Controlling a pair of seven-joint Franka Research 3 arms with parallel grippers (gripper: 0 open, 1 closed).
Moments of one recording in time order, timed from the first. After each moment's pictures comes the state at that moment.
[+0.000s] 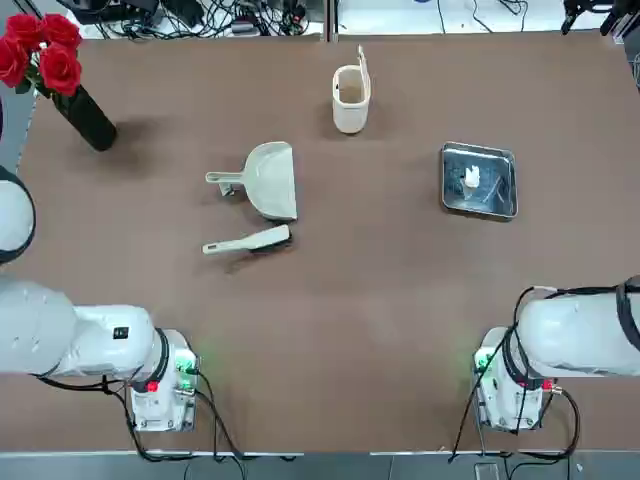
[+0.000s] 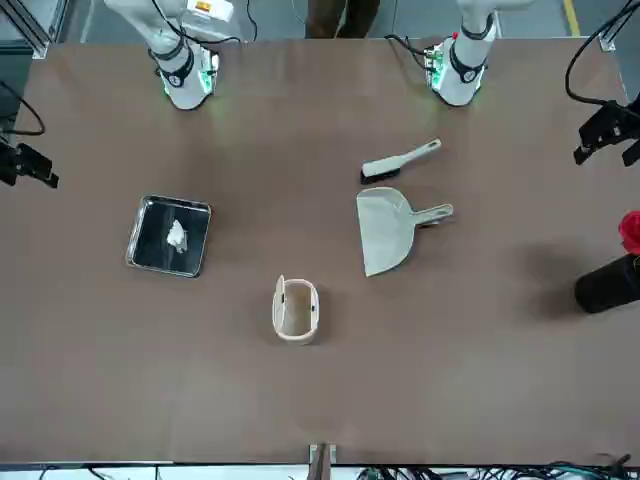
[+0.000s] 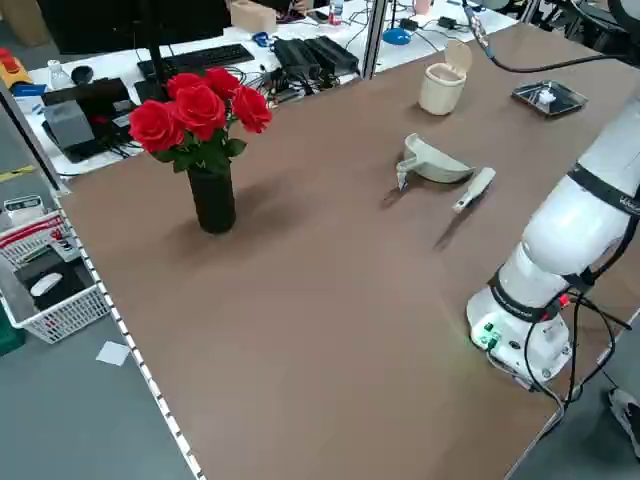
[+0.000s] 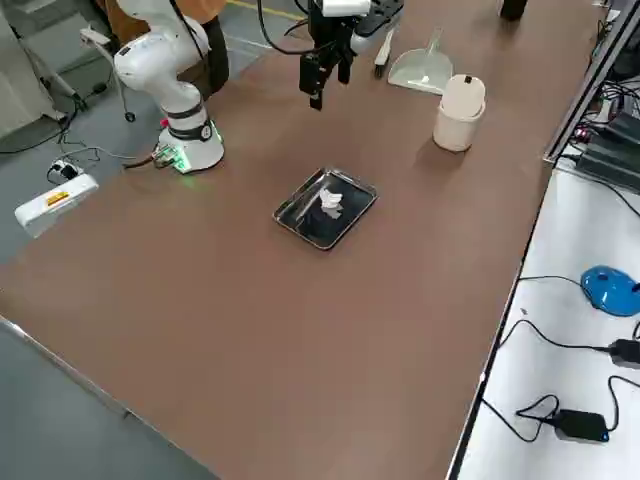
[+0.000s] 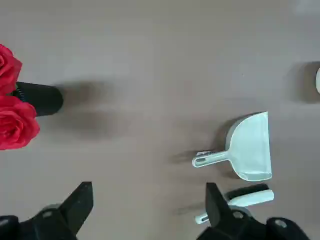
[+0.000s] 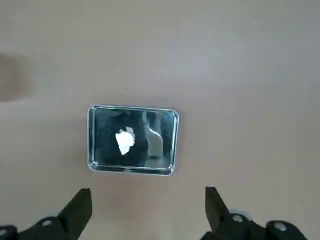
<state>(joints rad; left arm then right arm) 0.03 -0.04 -0.02 -1.49 -0.04 1.52 0.04 -0.12 -0.02 -0.04 -1.64 0.00 1.58 -0.10</state>
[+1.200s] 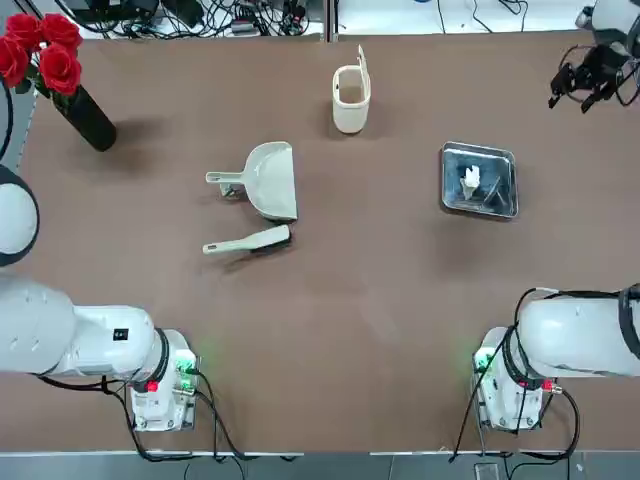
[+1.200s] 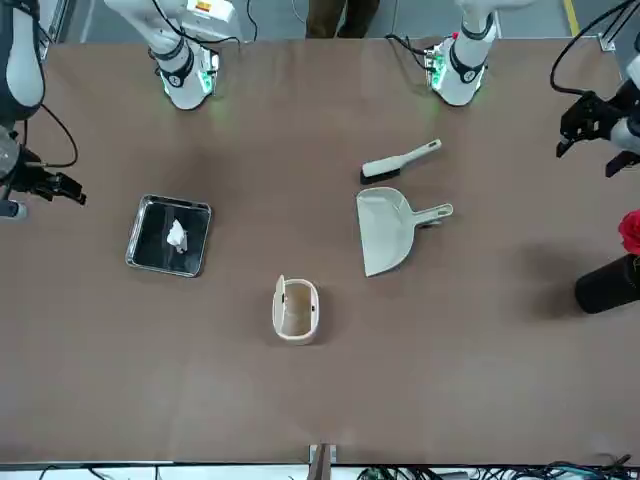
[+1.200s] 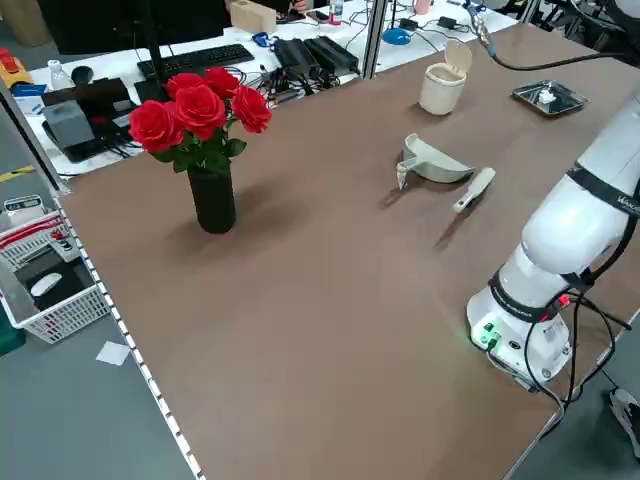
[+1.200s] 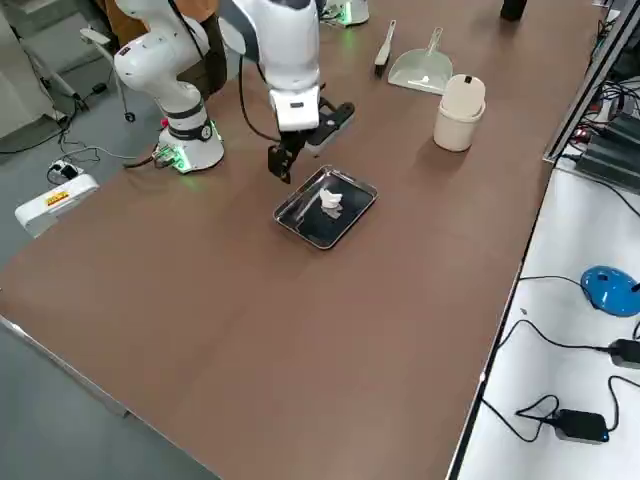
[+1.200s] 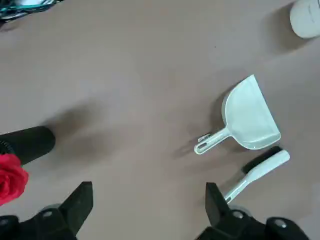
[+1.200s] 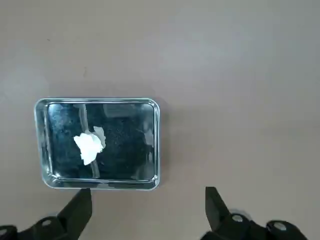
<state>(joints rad) 0.00 -0.02 -0.06 -1.51 -0.04 1.52 0.34 -0.12 -0.08 -0.19 -2.16 0.02 2.02 -0.17</state>
